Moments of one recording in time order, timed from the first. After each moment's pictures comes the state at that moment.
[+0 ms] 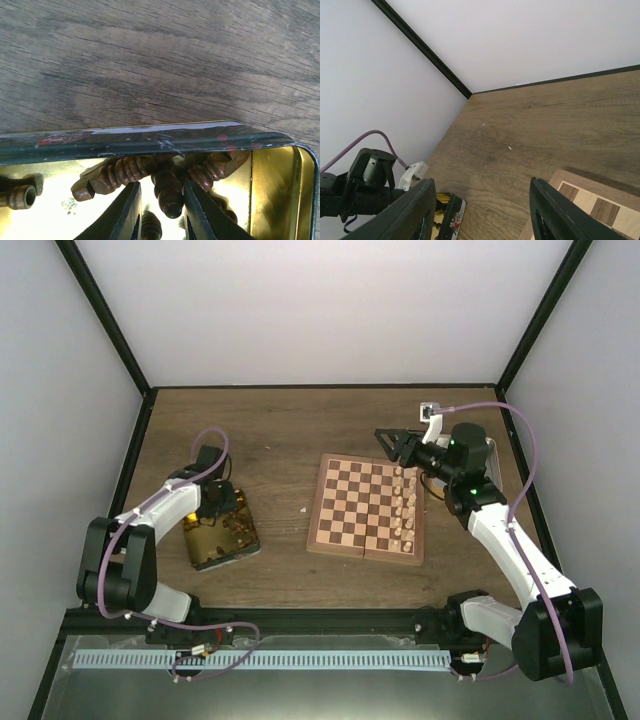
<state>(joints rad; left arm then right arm) -0.20 1.46 0.84 -0.62 -0.09 -0.52 0.23 1.10 0.81 0.12 -0.58 0.55</state>
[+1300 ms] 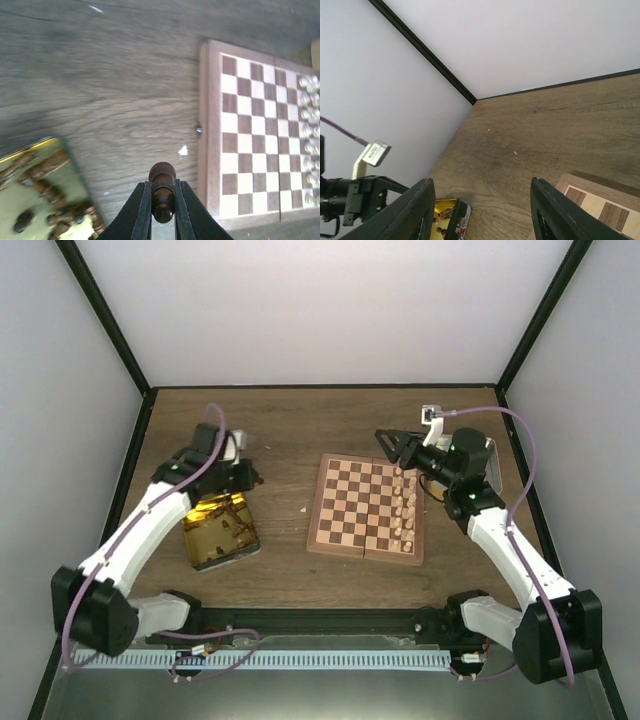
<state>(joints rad) -0.31 1.20 1.03 -0.72 0.18 -0.42 0.23 1.09 0.76 0.20 -0.58 0.60</state>
